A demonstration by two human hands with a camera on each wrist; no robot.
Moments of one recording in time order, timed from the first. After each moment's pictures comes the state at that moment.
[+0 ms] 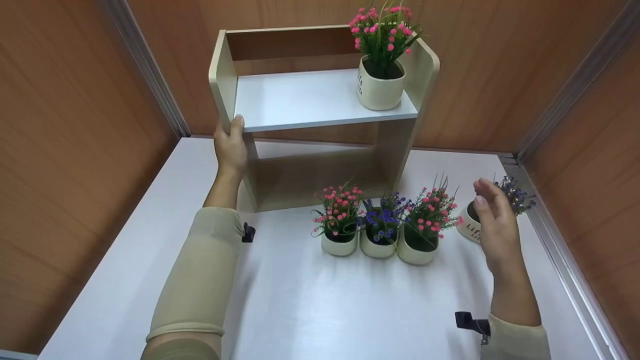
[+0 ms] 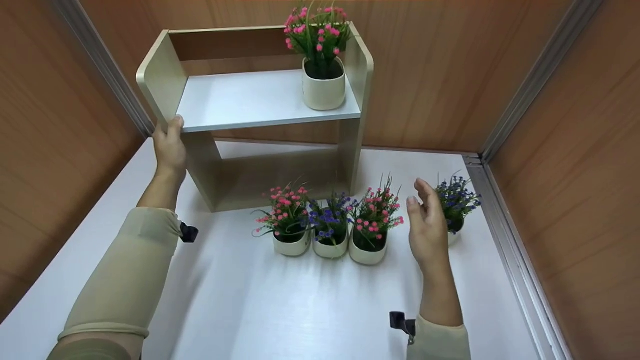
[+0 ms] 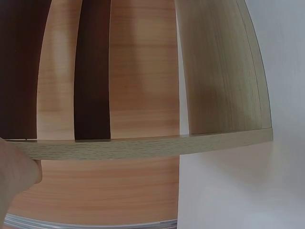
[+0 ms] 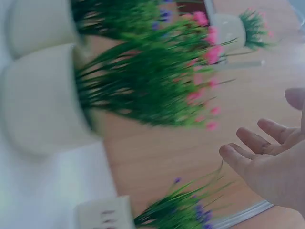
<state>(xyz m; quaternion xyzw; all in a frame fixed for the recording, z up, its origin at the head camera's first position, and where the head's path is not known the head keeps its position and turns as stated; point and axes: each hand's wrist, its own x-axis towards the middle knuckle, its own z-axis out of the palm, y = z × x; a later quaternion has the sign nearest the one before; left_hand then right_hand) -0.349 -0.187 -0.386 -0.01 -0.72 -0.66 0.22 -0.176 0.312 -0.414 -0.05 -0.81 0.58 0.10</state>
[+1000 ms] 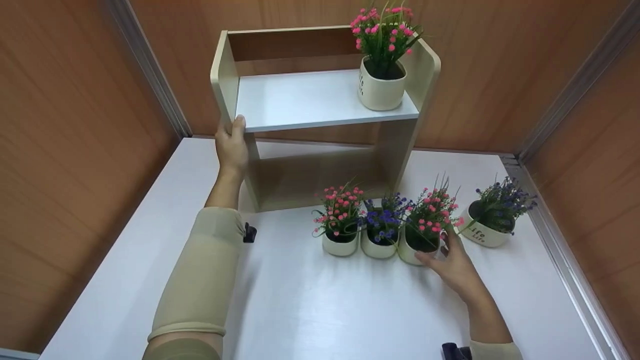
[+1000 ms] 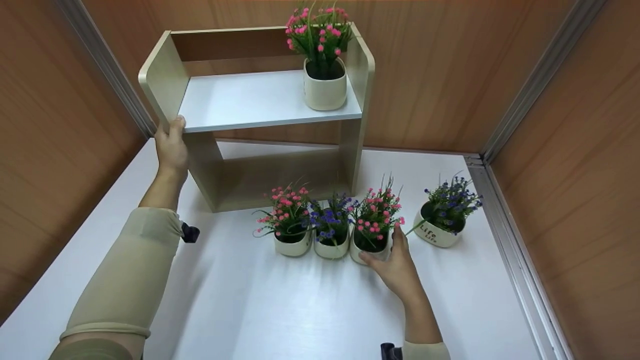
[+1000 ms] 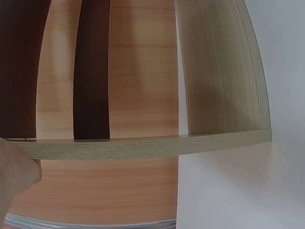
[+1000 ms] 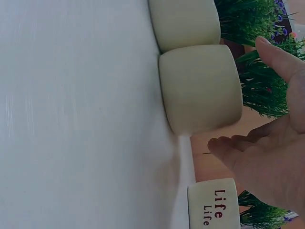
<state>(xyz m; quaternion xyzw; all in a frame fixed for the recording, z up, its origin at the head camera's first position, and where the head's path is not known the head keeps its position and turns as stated) -0.350 -0.187 -0.388 0.00 -0.71 -0.66 0.23 -0.173 0.295 -0.508 -0.05 -0.86 0.49 -0.12</state>
